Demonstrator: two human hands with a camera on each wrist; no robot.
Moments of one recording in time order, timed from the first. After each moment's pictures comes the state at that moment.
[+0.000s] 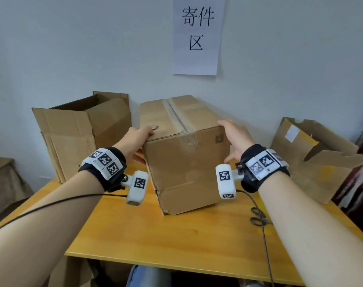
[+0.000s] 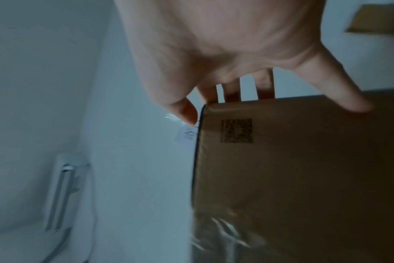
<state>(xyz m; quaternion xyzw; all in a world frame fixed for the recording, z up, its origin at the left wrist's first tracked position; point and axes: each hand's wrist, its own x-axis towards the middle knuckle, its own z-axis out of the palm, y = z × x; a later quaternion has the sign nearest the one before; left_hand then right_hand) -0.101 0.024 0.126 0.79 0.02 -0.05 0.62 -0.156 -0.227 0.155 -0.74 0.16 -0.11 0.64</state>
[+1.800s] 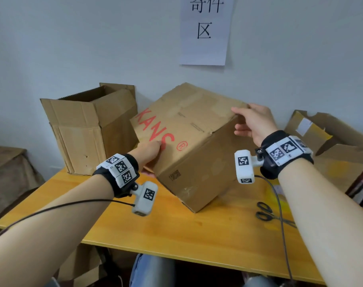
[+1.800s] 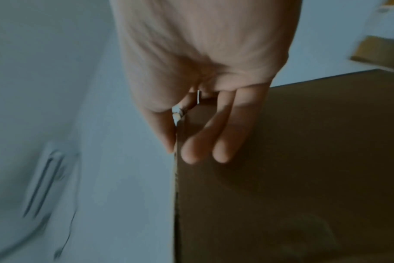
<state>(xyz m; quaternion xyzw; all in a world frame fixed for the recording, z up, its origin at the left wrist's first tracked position) -0.114 0.009 0.084 0.84 0.09 -0.13 0.53 -0.144 -0.259 0.158 -0.73 0.11 -0.20 0.65</state>
